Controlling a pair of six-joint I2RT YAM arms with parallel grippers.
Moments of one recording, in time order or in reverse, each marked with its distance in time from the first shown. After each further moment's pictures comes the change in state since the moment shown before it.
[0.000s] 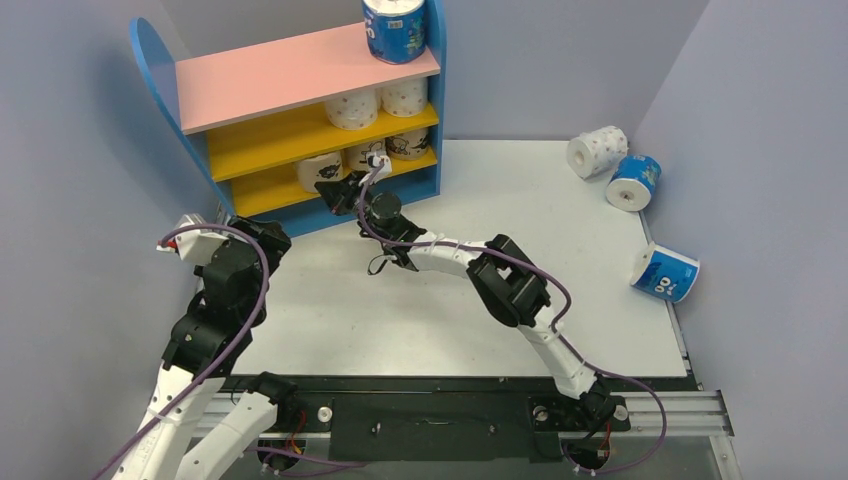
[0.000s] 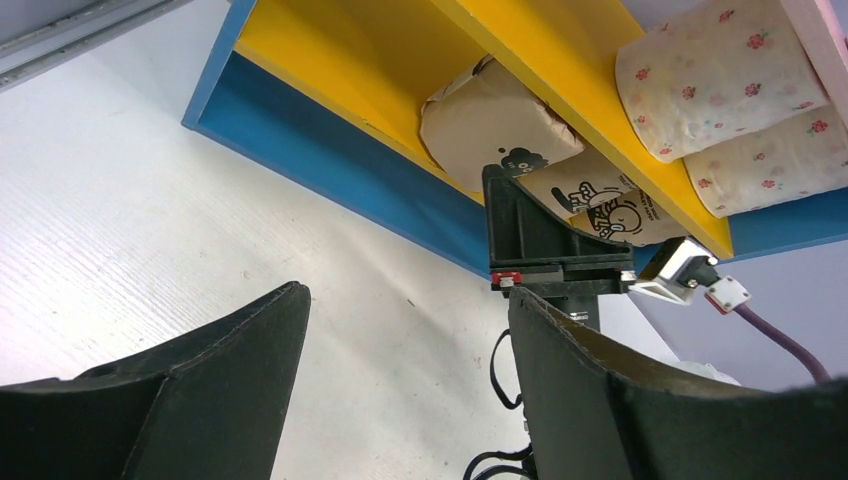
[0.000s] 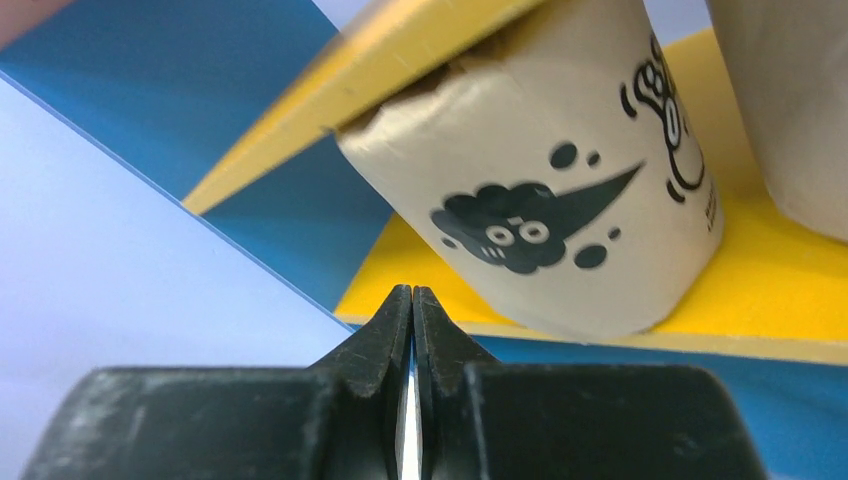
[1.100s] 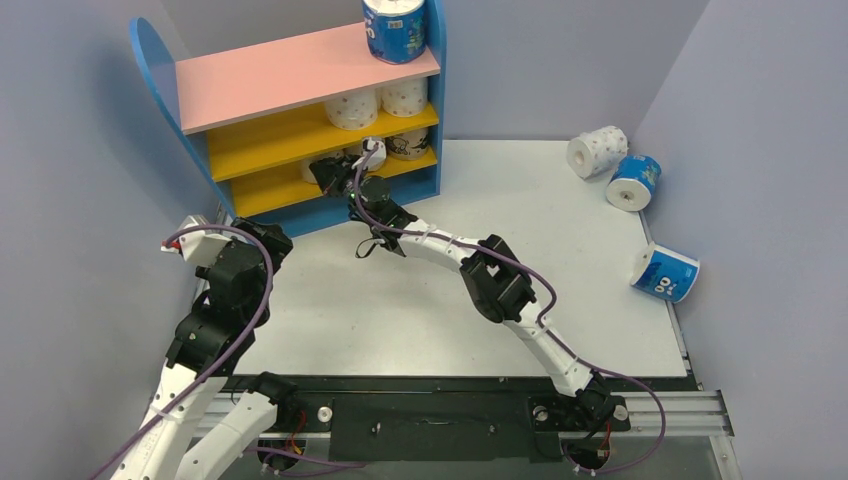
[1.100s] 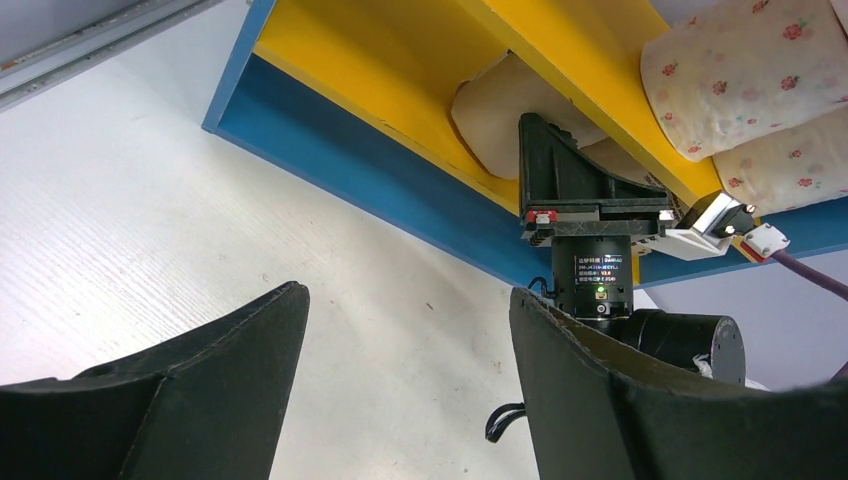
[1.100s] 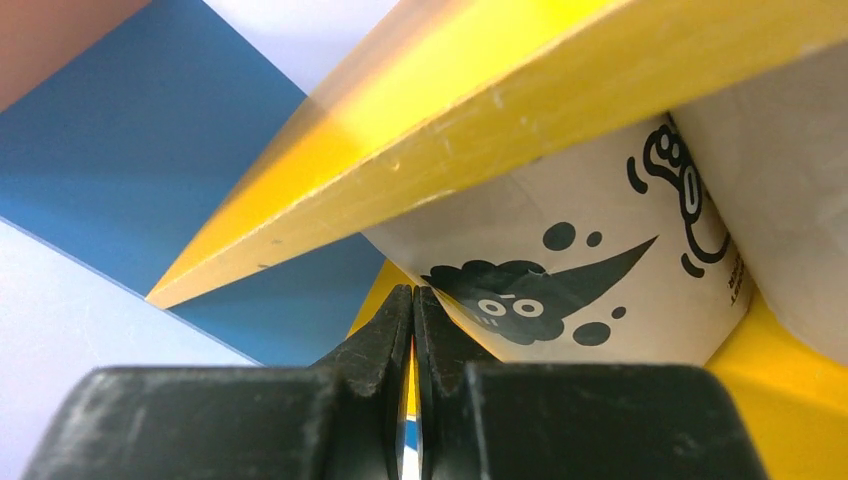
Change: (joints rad) left arm -0.013 -0.001 -0.027 0.004 -0.033 0.018; right arm -0.023 0.169 0.331 -0.179 0.053 0.049
